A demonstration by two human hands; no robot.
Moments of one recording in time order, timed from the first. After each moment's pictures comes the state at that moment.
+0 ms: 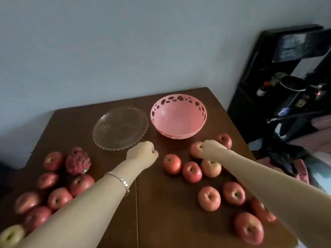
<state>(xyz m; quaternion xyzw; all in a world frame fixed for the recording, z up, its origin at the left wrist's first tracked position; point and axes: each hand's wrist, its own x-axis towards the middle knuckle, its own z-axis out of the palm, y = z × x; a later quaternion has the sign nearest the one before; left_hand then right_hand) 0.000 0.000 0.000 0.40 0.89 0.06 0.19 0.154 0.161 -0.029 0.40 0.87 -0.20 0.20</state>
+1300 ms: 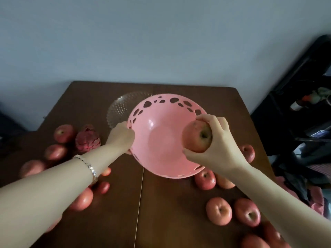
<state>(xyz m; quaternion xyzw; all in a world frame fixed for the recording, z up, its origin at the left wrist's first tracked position) -0.075 -0.039 0.010 0.11 0.90 0.34 0.26 0.125 0.088 0.060 0.28 0.87 -0.38 -0.14</state>
